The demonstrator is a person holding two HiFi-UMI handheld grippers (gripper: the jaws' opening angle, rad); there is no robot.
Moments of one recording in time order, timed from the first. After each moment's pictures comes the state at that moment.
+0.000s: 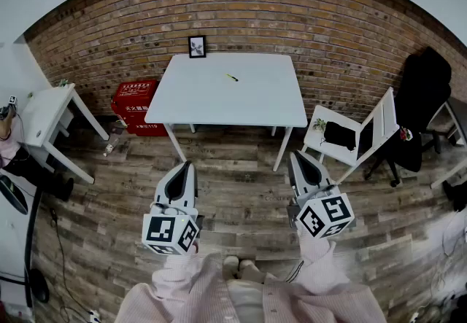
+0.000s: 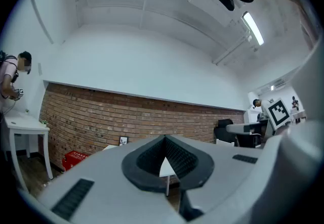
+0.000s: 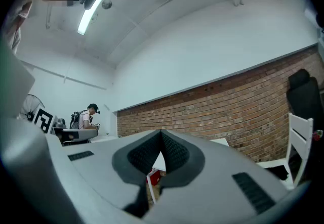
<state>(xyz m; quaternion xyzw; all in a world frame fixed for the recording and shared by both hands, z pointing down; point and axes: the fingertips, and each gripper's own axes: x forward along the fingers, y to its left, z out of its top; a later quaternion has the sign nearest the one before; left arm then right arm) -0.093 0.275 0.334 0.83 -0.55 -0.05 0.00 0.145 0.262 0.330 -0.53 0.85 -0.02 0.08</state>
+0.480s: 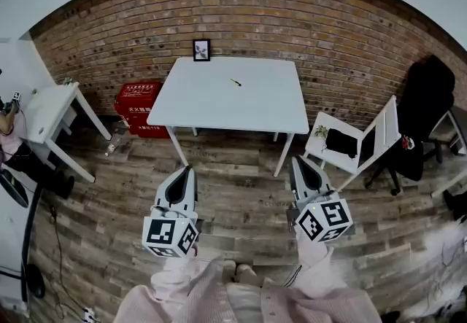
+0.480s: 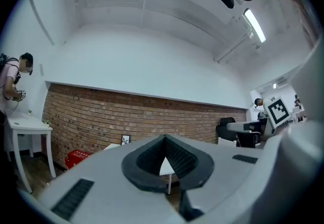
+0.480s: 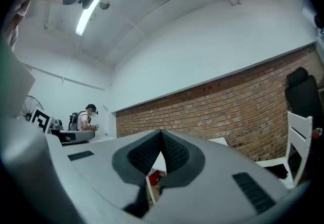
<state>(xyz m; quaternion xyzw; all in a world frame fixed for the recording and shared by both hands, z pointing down) -0.088 0.275 0.343 0.83 -0.56 -0.04 0.01 0.157 0.256 0.338 -0.53 0.84 -0.03 0.08</state>
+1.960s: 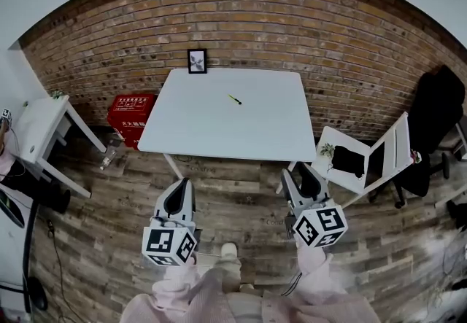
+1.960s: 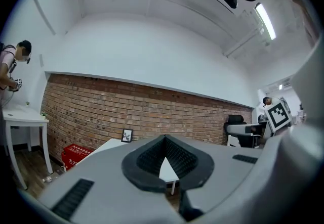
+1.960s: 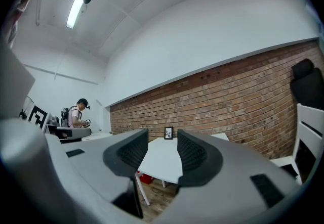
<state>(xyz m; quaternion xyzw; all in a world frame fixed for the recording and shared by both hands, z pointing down) -0.098 0.139 0.374 0.82 -0.57 -0.03 0.04 0.155 0.113 0.376 -0.54 0.84 -0.05 0.06</state>
